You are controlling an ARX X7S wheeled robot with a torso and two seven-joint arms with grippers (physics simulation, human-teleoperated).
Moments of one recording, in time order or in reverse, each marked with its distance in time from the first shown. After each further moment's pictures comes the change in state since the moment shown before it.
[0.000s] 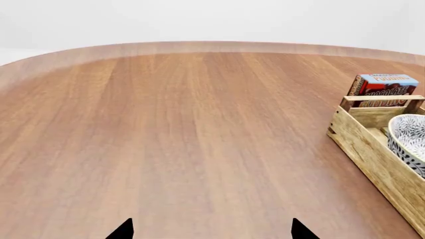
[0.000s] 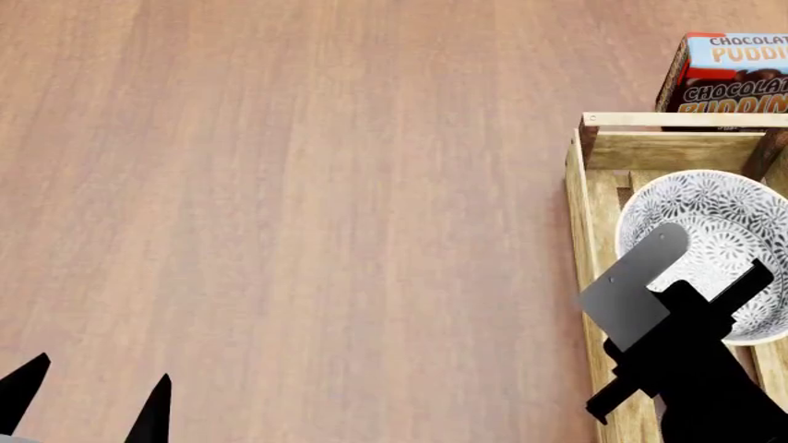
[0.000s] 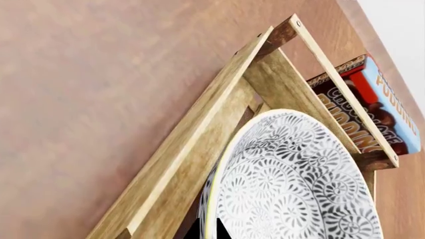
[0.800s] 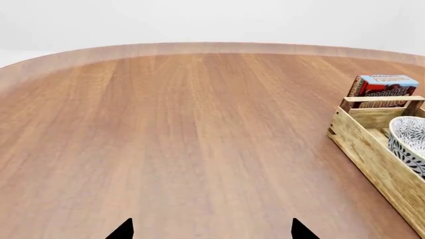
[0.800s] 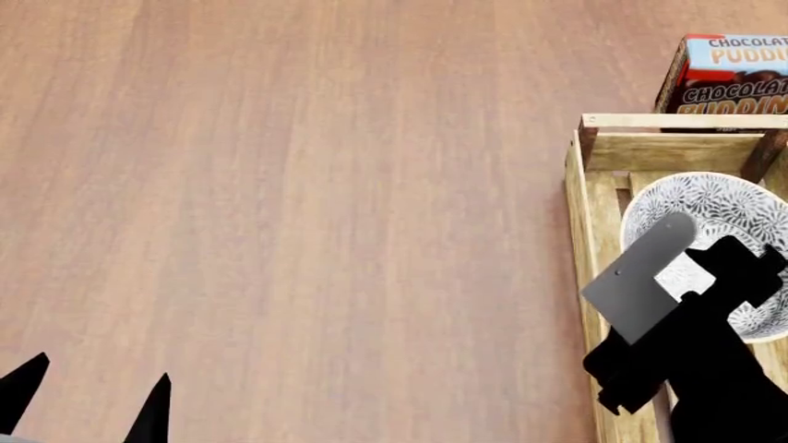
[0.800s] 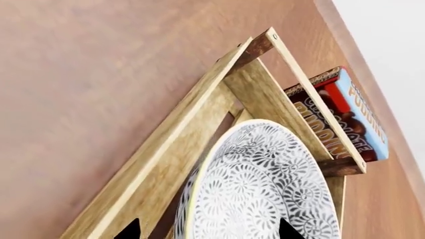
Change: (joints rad) left arm -0.002 -0.009 0.007 -0.001 -0.006 0.006 -0.011; right arm 0.004 0.031 0.004 -0.060 -0.033 0.027 0.004
